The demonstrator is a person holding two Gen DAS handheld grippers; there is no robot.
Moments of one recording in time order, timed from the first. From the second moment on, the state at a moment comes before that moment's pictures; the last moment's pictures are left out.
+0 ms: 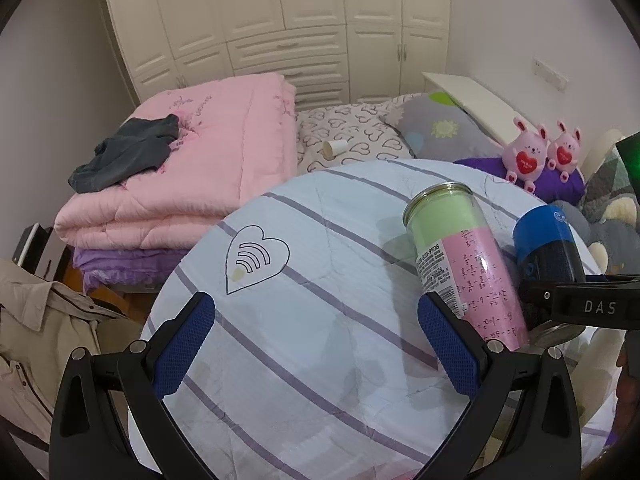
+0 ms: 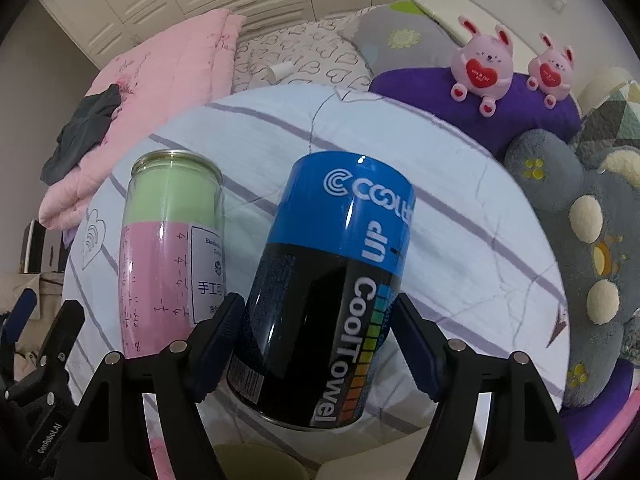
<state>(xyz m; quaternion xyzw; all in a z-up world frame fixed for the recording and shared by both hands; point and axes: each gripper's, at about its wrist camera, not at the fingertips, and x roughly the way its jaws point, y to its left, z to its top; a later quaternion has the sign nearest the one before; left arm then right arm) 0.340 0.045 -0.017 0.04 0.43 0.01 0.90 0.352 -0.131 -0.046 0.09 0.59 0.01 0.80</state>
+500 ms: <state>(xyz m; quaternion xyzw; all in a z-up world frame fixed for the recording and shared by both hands) 0.323 0.046 0.005 0.03 0.41 0.01 0.91 0.337 -0.141 -0.017 0.09 0.56 0.02 0.82</state>
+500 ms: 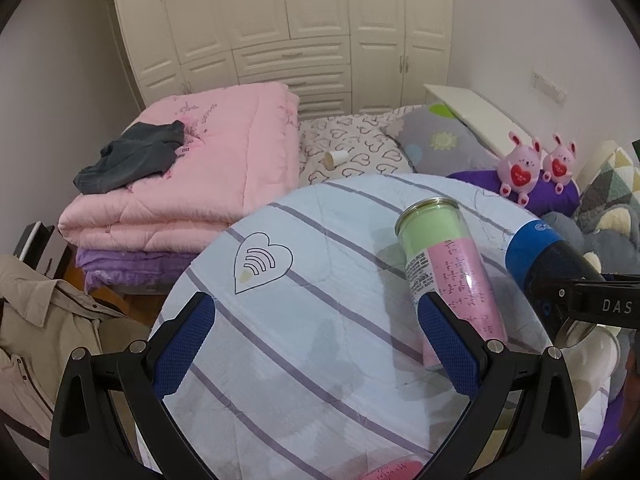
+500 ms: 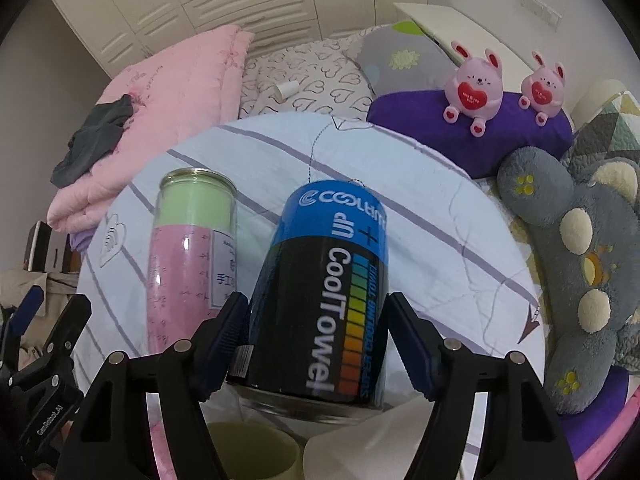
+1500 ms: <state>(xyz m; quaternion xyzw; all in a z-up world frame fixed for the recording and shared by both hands) 0.176 0.047 0.048 0.01 0.38 0.03 0.92 0.186 -0.141 0.046 0.05 0.50 0.06 0.86</state>
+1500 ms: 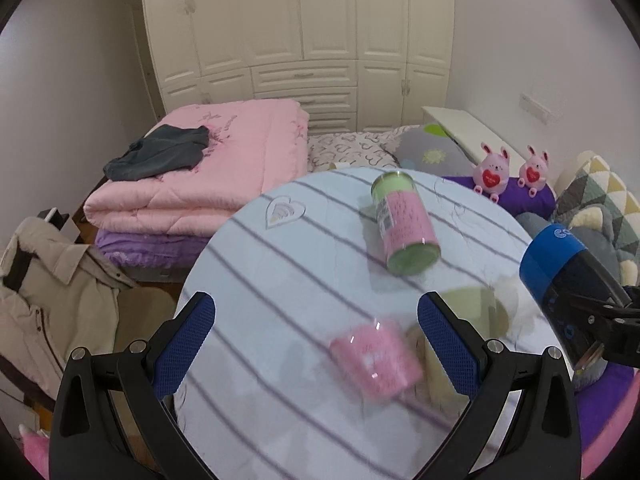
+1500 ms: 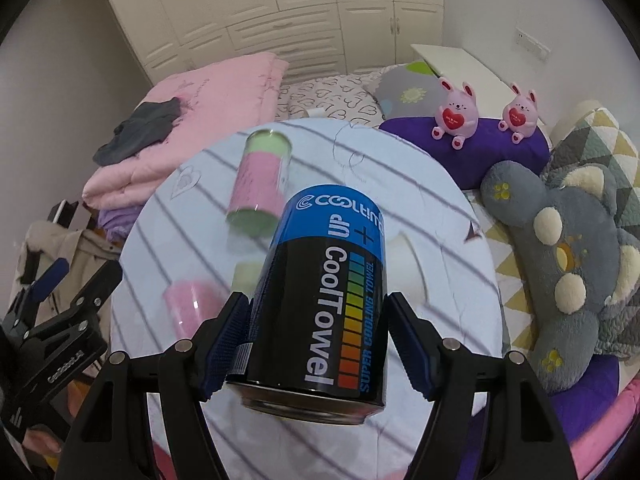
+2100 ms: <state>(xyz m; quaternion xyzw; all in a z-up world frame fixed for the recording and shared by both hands) 0.083 0.071 0.004 0.01 0.41 0.03 0.91 0.081 -0.100 0.008 0.03 0.51 0.10 0.85</state>
